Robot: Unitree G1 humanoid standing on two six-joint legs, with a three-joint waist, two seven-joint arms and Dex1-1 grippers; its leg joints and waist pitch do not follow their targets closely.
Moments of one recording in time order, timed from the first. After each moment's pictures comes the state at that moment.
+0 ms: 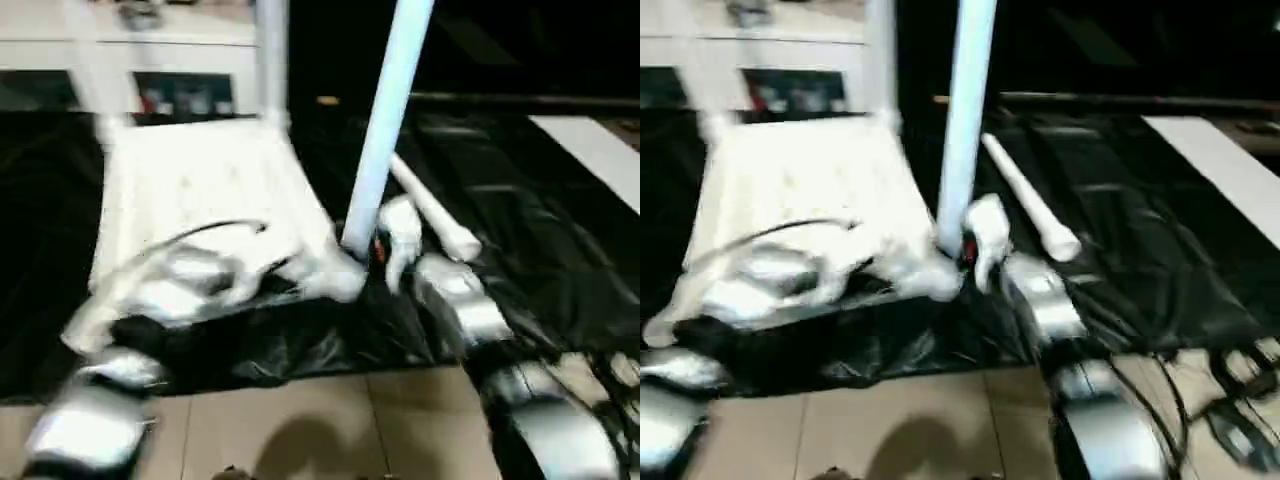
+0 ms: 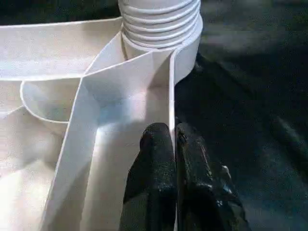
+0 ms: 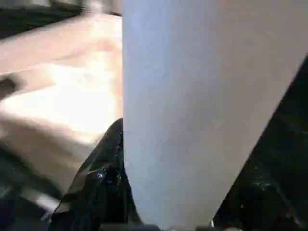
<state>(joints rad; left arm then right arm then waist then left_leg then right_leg) -0.72 0.30 -0.29 0.78 0.08 0.14 -0.94 -0.72 -0.10 0.09 0.93 0.12 -0.07 0.52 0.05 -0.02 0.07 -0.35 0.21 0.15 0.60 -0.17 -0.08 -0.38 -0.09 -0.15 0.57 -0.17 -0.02</state>
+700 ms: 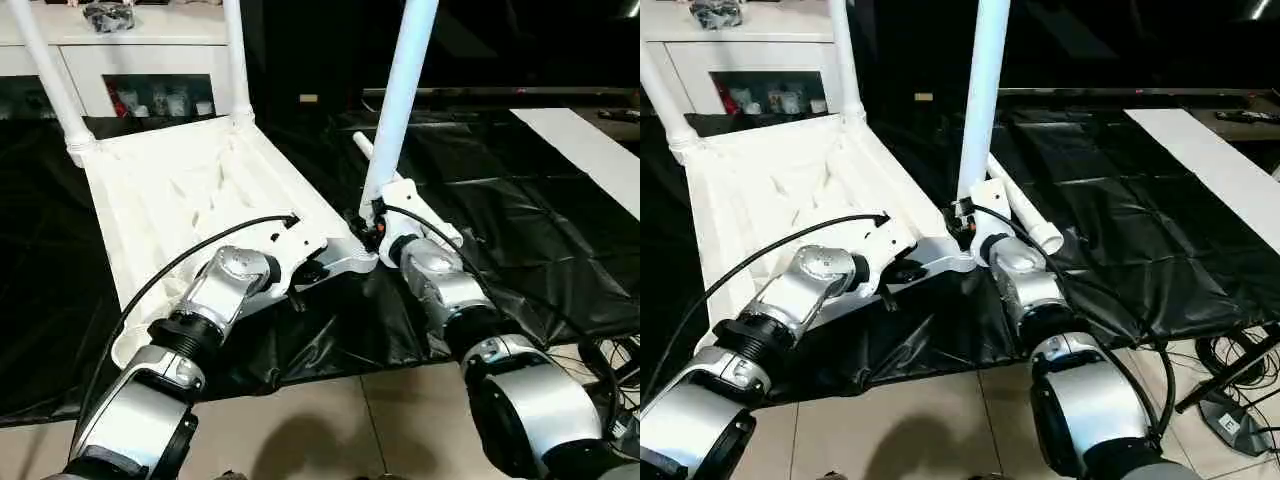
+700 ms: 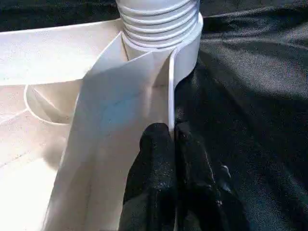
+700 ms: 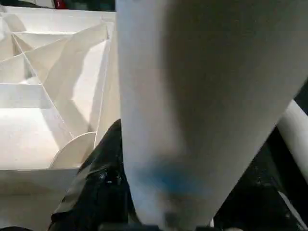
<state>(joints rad) -0.73 0.21 -0.29 0.76 0.14 0.24 -0.75 -0.84 -0.03 0.03 1.11 0.09 -0.07 0.29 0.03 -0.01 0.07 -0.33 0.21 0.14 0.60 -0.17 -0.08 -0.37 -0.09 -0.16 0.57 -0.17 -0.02</state>
